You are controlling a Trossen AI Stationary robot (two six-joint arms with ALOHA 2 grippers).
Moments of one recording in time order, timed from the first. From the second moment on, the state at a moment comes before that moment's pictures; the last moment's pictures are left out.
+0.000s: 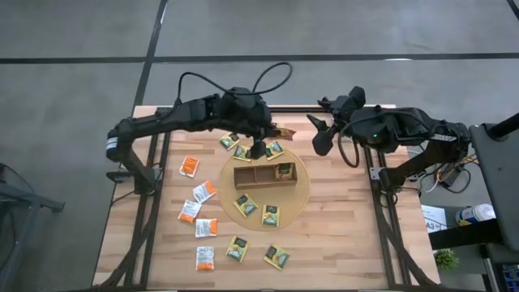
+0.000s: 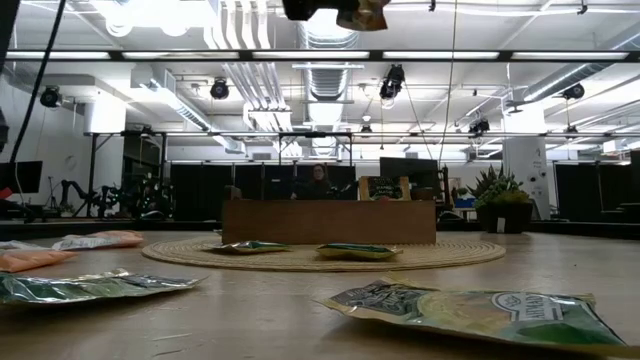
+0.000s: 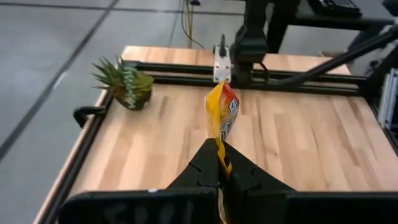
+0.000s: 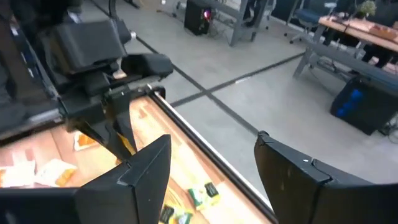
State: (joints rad) left arm 0.18 1.64 1.80 -0.64 0.09 0.05; right arm 0.14 1.35 1.81 -0.99 0.80 0.29
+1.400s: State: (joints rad) left arm 0.18 2.02 1.88 -0.83 0.32 0.02; right arm 0.14 1.29 1.81 -1.09 0.80 0.34
